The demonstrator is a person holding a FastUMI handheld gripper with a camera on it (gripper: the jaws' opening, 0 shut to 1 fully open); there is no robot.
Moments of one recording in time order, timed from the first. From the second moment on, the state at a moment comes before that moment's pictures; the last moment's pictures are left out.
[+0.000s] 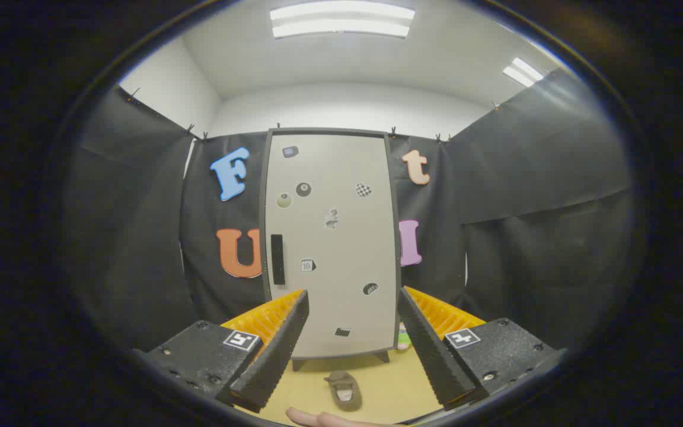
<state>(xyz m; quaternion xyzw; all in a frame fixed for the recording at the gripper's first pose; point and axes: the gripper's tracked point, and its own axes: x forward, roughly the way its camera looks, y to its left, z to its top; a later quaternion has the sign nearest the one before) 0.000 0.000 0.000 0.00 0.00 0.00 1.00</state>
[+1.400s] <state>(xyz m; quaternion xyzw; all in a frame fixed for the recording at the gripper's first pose) 0.152 0.049 0.016 -0.01 0.01 0.07 1.00</state>
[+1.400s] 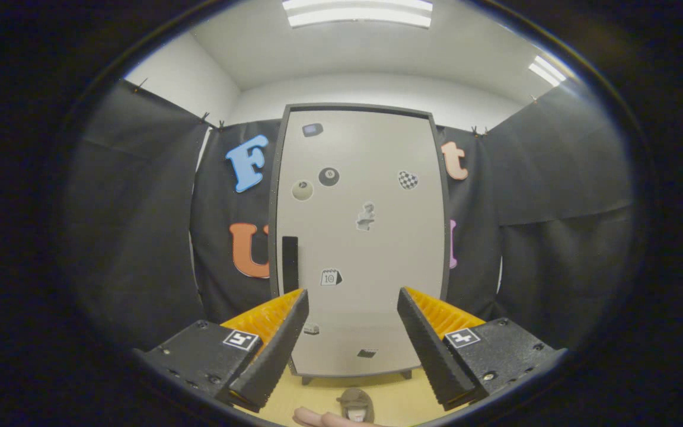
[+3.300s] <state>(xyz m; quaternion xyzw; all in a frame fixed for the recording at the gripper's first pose) 0.283 0.165 -0.039 -0.02 0.13 0.18 0.97</state>
